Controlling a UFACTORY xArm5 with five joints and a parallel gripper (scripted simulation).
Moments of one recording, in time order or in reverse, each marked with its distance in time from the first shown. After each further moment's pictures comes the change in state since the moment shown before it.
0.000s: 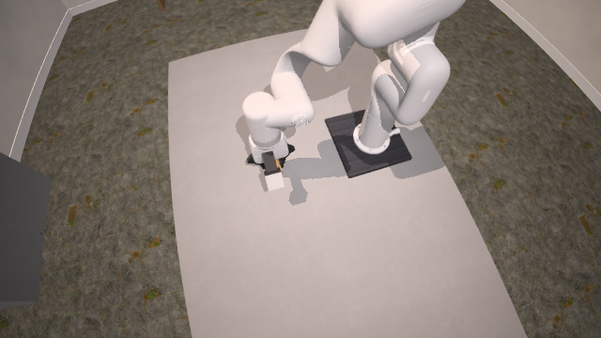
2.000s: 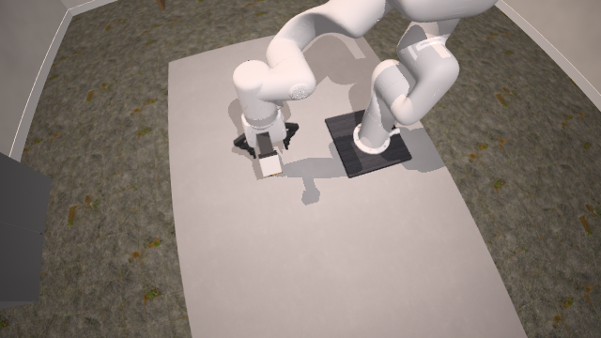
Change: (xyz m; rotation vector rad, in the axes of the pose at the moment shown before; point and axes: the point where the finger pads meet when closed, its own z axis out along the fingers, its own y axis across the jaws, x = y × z) arm 0.000 0.000 -0.090 0.000 0.000 0.000
